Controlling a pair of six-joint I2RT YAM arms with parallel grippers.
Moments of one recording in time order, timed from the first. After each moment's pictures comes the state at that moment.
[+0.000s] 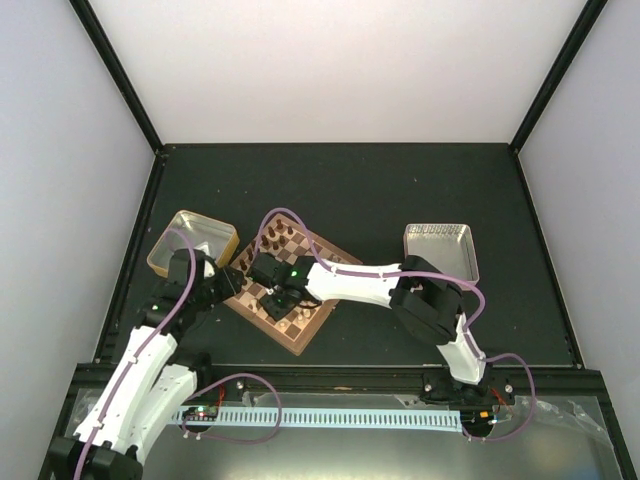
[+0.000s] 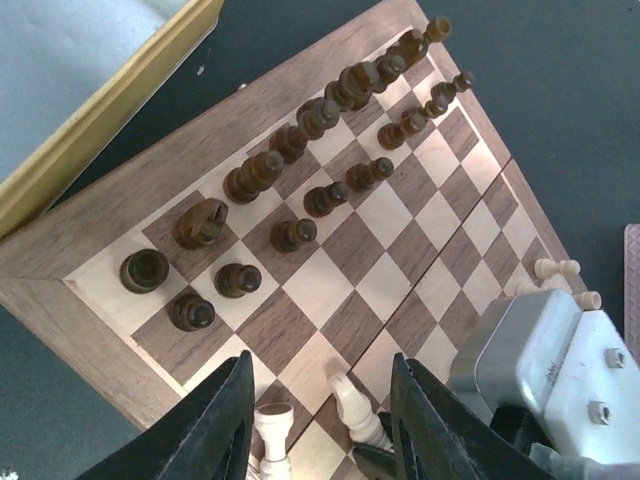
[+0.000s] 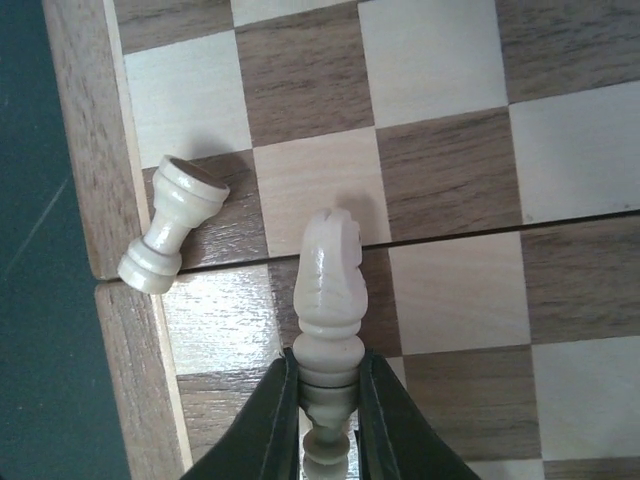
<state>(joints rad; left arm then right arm) -0.19 0.65 0.52 -0.66 0.16 -0.66 1.18 2.08 1.56 -0.66 0.00 0.37</state>
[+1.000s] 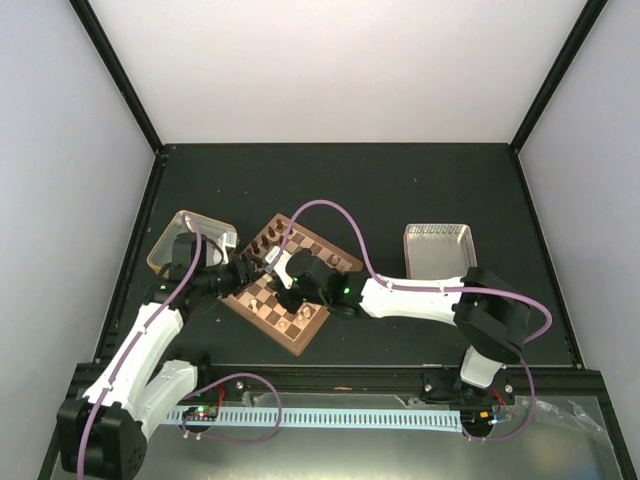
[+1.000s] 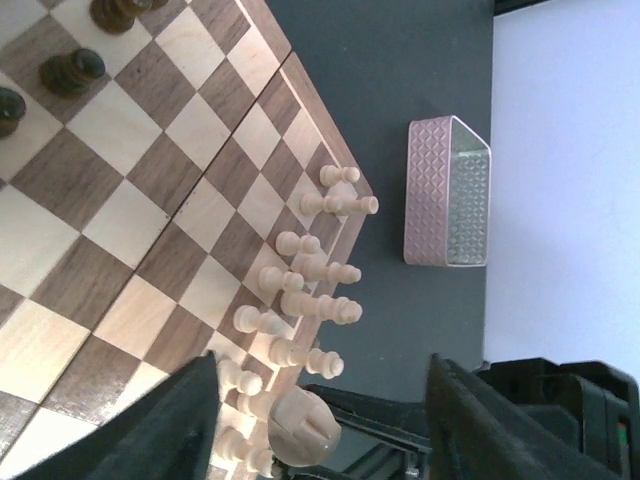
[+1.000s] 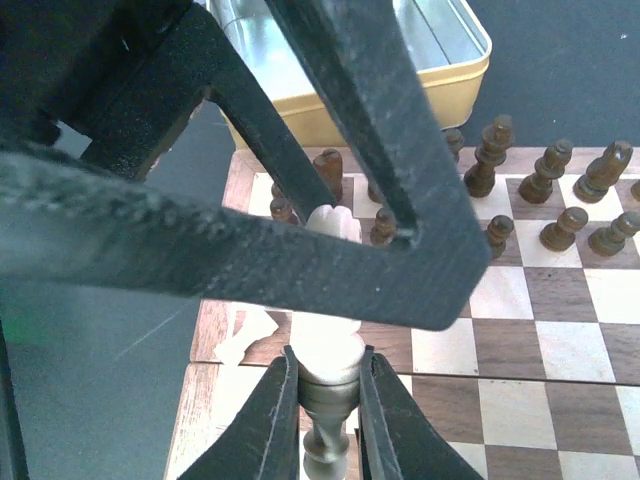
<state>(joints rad) -0.14 0.83 0.54 -0.46 0.68 -0.75 1.16 1.70 1.06 0.03 0.06 0.13</state>
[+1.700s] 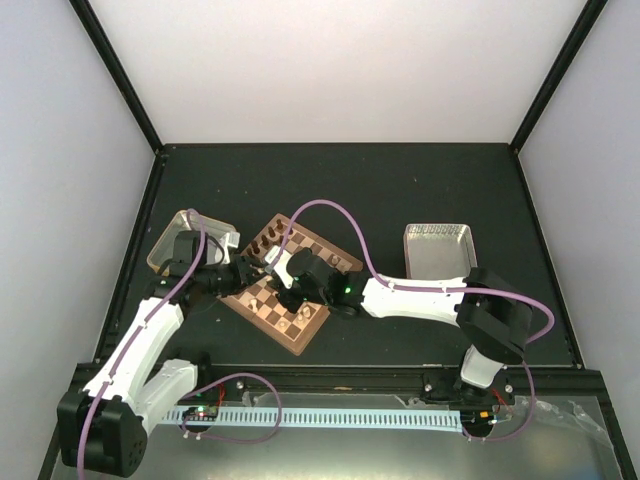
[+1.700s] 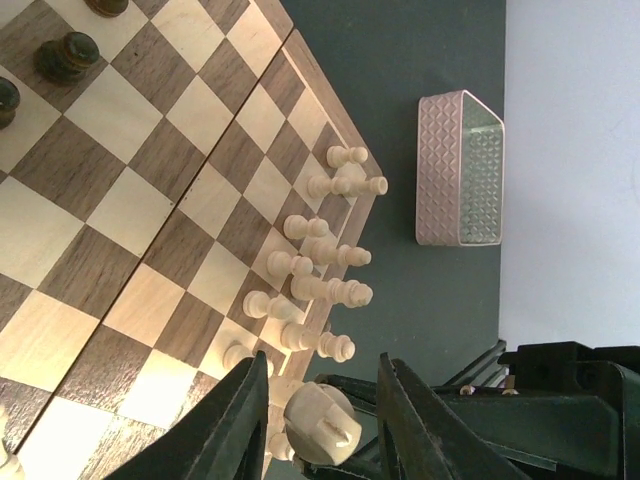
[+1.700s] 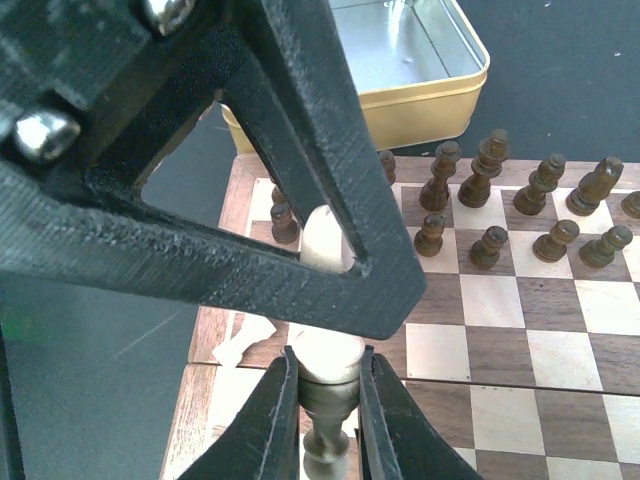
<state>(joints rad) -0.14 0.87 0.57 -0.51 0.71 -0.67 1.16 1.69 1.06 0.03 0.06 0.10</state>
